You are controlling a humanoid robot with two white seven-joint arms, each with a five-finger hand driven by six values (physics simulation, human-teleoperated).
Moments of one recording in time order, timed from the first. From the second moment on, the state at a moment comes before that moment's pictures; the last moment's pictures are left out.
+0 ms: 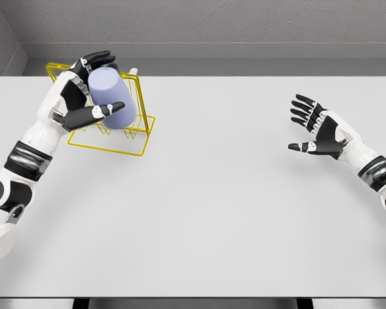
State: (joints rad) left arm -0.24 0.54 -0.33 -1.69 0.59 -0.20 -0.09; right arm -0.29 -0.45 0.09 -1.21 -0.57 0.00 0.61
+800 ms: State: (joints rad) left arm -0.13 0.58 -0.23 -1.76 0.58 -0.27 -0.10; right arm -0.28 -0.45 0.10 -1.21 -0.57 0.00 0.61
